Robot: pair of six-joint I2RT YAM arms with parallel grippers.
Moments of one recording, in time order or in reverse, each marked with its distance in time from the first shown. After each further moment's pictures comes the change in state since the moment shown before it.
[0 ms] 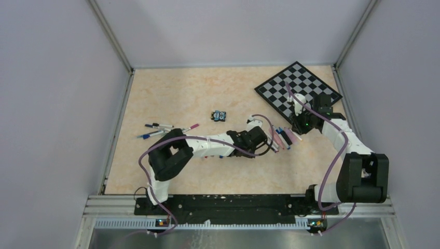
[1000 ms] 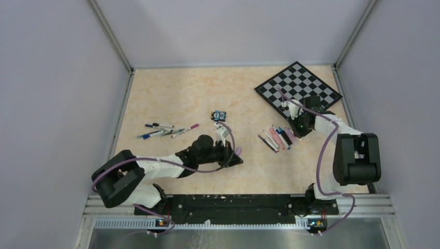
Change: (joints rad) left arm 0.187 -0.553 -0.808 0.887 0.612 -0.028; right arm 0.039 0.181 0.000 0.054 0.204 -0.007
